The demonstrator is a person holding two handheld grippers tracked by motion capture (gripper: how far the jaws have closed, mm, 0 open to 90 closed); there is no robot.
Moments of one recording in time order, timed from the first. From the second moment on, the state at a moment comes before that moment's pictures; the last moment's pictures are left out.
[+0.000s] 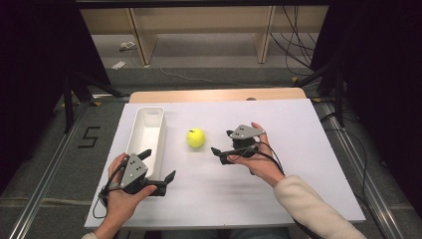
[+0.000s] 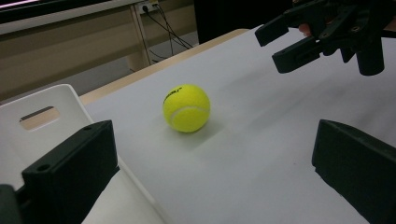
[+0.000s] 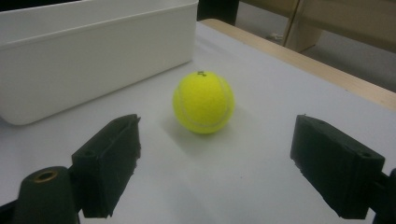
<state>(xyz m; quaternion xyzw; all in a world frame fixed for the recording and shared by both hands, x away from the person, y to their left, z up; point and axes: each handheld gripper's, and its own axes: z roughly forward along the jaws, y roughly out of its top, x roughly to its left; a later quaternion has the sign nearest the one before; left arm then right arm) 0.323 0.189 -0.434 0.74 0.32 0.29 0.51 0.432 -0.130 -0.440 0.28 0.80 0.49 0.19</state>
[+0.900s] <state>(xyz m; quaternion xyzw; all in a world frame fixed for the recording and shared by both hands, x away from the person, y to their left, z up) 0.323 0.187 -0.435 0.74 0.32 0.29 0.51 0.462 -0.089 -0.448 0.28 0.81 0.48 0.19</state>
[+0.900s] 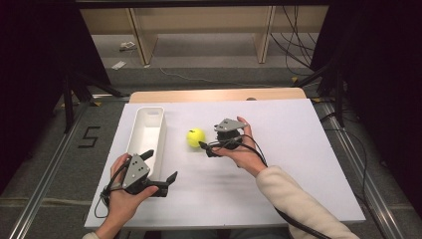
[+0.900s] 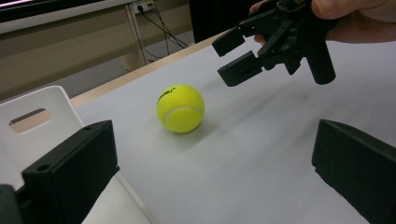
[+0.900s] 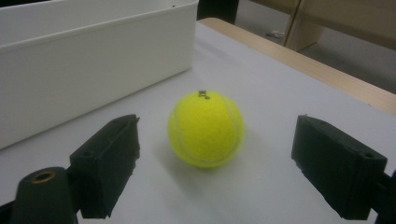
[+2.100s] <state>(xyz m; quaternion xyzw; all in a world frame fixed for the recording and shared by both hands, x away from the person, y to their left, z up) 0.323 0.189 -0.435 0.74 0.32 0.29 0.51 0.498 -0.033 -0.482 0.29 0.83 0.43 0.19</state>
